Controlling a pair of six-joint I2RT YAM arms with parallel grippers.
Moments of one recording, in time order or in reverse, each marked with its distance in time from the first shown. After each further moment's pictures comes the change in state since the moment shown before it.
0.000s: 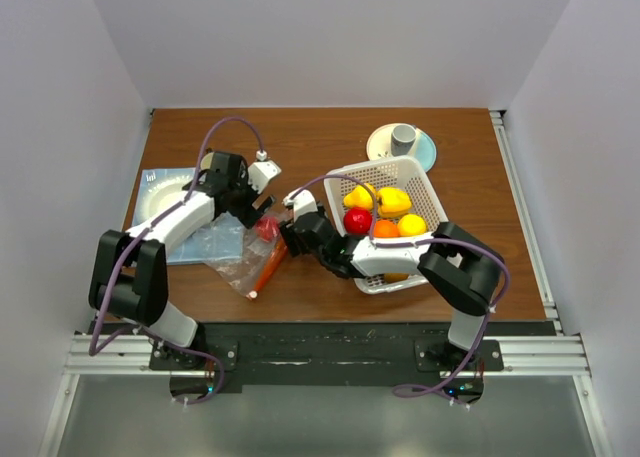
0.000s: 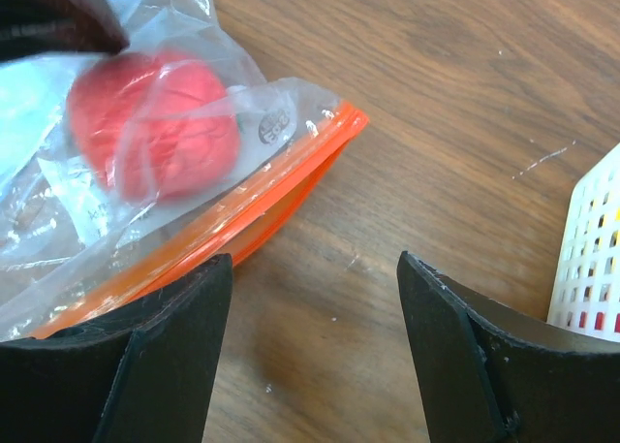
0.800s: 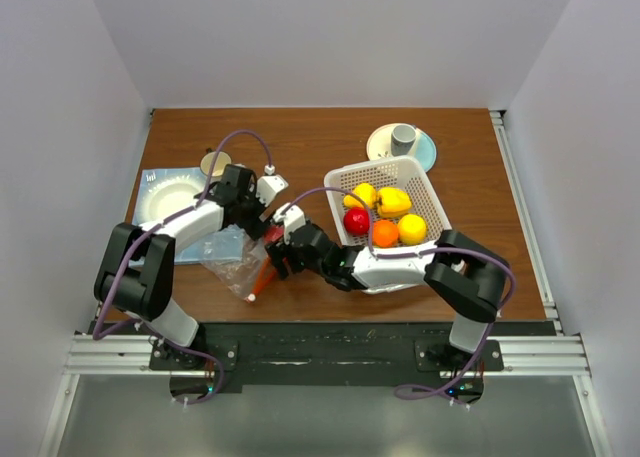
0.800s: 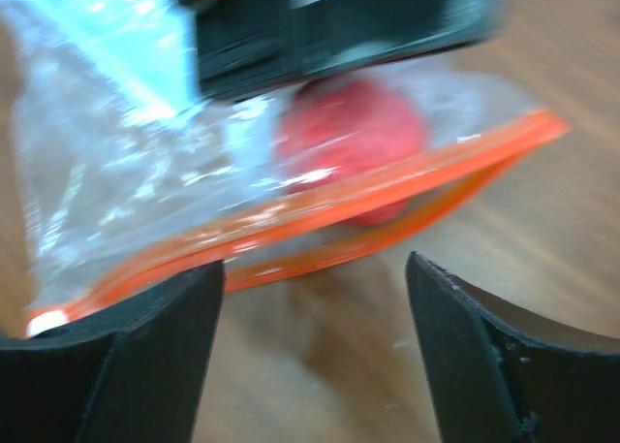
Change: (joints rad) left arm -0.051 0.049 -0.110 0.106 -0.026 -0.029; right arm 0.079 -0.045 -0.042 0.024 -0.200 0.057
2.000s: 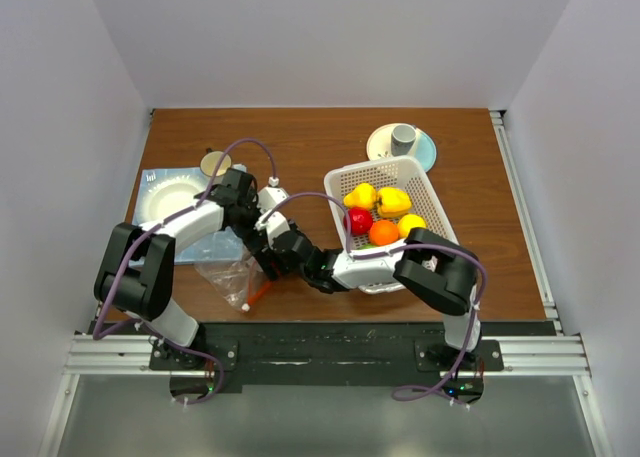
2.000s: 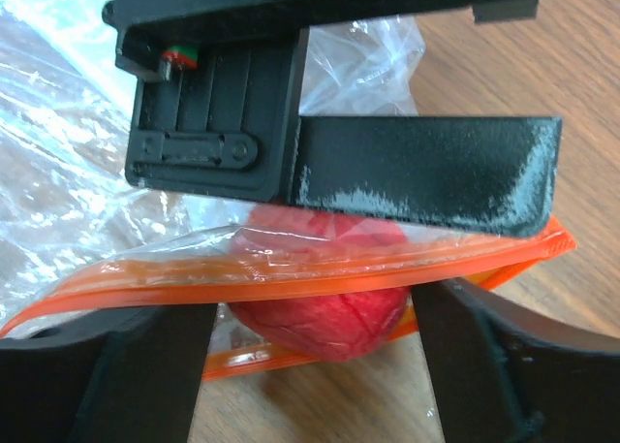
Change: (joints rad) left arm 0.000 0.000 -0.001 -0.137 0.076 0.089; right arm 0.039 0.165 0.108 0.039 0.077 -0.084
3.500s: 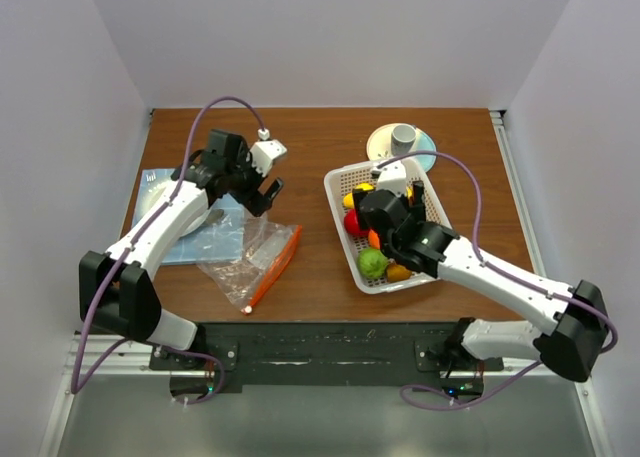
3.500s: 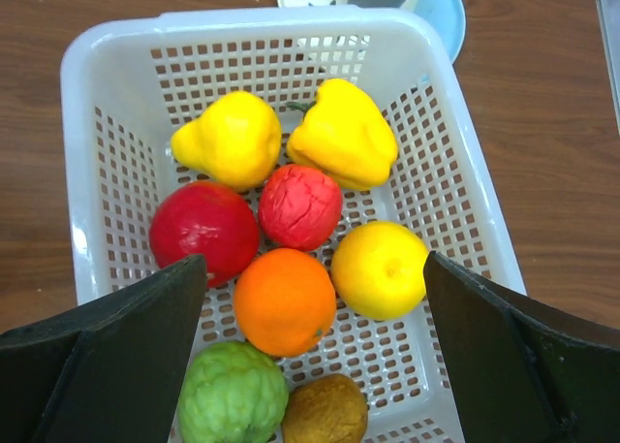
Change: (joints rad) left arm -0.002 -0.134 0.322 -0.227 0.080 -0.166; right arm -0.260 -0.736 -0.110 -0.722 0.520 0.118
